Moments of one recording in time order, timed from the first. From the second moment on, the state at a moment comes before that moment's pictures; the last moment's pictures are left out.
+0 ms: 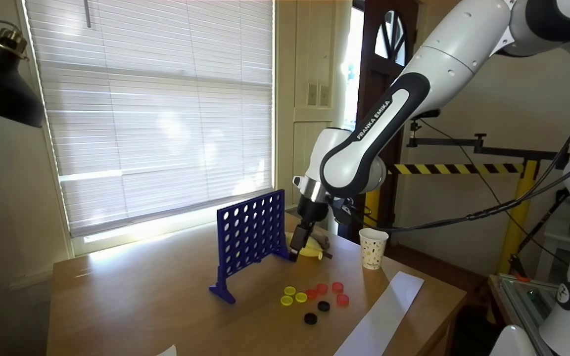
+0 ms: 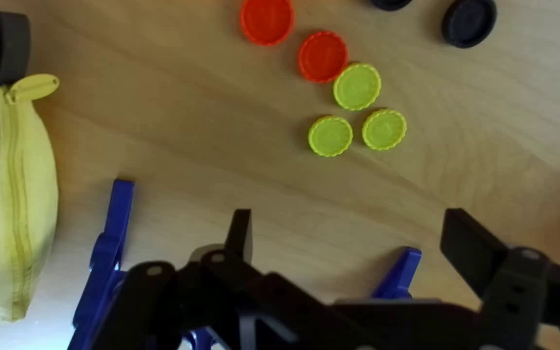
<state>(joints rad) 0.17 0.33 -0.09 -2.25 0.33 2.84 -0.33</state>
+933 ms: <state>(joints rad) 0.07 0.54 0.00 -2.18 0.14 3.02 -0.11</state>
